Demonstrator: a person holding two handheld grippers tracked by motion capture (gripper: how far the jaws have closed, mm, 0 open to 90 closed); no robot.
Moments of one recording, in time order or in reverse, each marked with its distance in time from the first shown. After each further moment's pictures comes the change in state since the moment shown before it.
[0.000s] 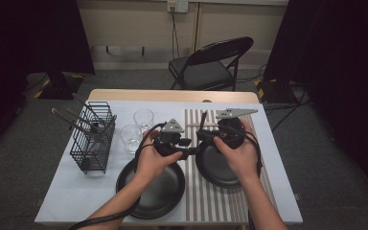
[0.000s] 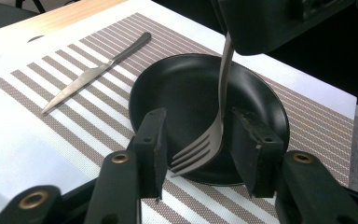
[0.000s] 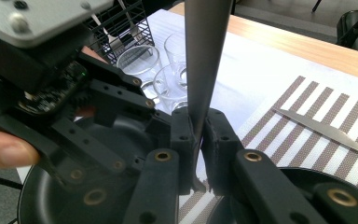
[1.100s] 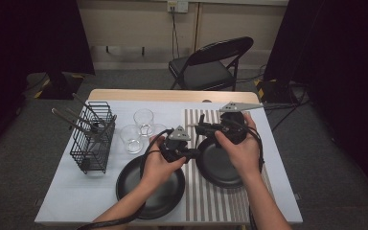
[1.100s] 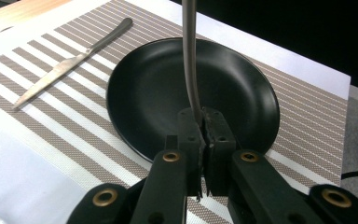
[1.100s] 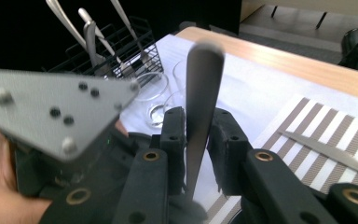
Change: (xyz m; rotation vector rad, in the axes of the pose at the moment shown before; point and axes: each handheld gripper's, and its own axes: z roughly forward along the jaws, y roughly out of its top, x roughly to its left) left arm -0.015 -0.007 0.011 0.044 -0.018 0.042; right arm 0.002 0.015 -0.010 -0.075 0.031 0.026
